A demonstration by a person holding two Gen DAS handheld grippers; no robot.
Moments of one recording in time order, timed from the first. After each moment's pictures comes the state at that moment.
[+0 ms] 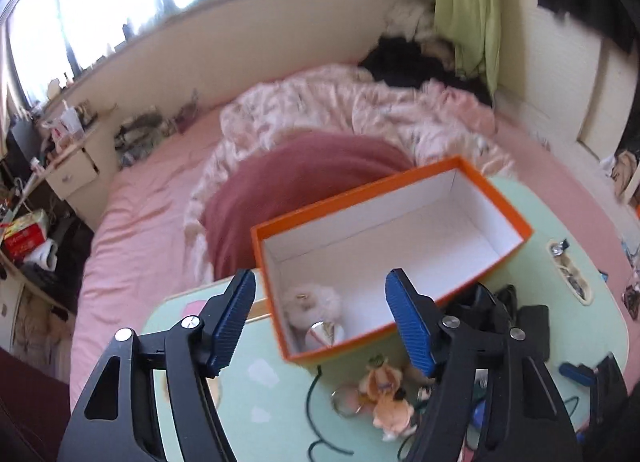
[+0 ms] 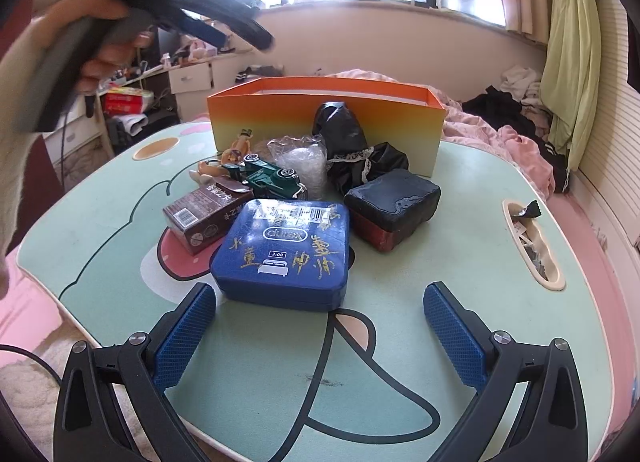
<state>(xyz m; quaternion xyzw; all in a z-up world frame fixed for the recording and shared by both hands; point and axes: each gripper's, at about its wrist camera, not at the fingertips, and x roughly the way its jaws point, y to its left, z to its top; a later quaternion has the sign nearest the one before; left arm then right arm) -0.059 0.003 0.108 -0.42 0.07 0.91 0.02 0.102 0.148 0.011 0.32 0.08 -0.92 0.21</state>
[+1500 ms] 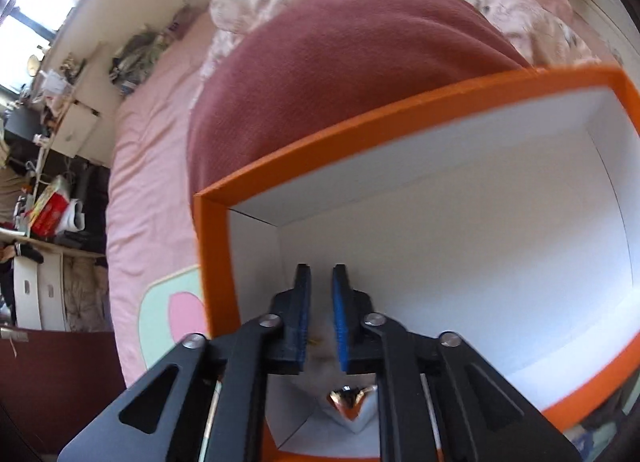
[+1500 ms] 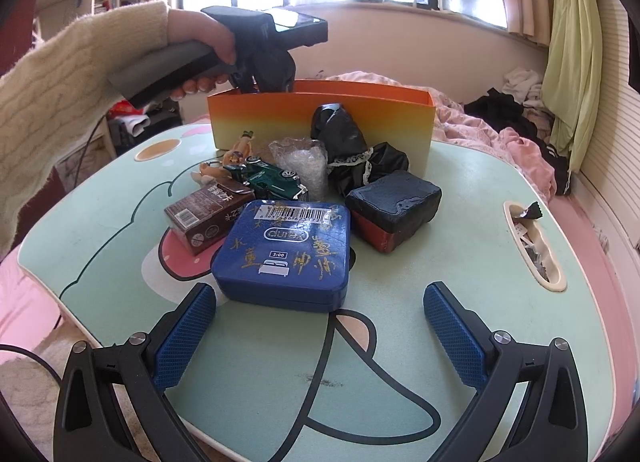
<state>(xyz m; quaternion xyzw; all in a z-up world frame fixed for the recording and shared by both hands) -0.155 0.009 0.028 -0.60 0.14 0.78 -0.07 0.099 0.141 0.011 0.32 0.08 -0.92 0.21</state>
